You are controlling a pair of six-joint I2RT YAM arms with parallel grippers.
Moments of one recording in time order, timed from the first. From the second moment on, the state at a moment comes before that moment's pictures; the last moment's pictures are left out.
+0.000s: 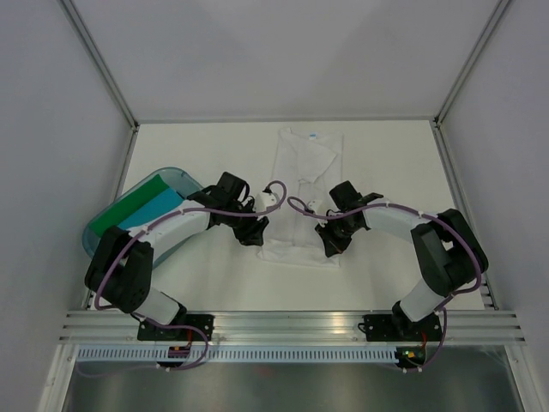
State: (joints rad) left arm -0.51 1.50 0.93 -0.50 0.56 0.49; right arm 0.48 1.63 0.88 -0.57 -0.46 -0.40
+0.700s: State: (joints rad) left arm -0.51 1.36 0.81 -0.44 0.40 0.01; right arm 0.53 1.65 1.04 -0.21 -0.64 -0.14
